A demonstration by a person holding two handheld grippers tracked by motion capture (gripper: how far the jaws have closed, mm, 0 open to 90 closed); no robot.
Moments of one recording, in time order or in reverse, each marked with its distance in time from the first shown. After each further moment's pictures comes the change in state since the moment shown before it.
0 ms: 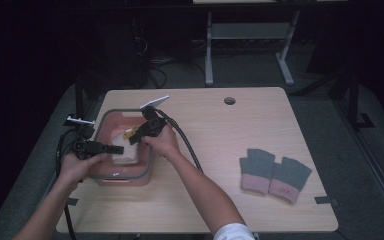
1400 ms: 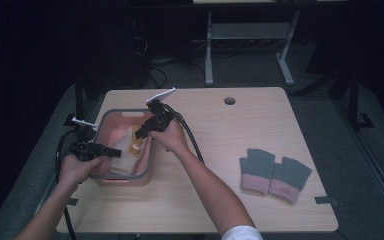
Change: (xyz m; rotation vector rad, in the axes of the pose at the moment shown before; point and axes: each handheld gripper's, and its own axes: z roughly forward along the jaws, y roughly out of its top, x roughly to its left) left arm -0.005 0.003 -0.006 0.034 0.186 -0.015; right arm 0.007 0.001 -0.034 -0.027 -0.069 -0.033
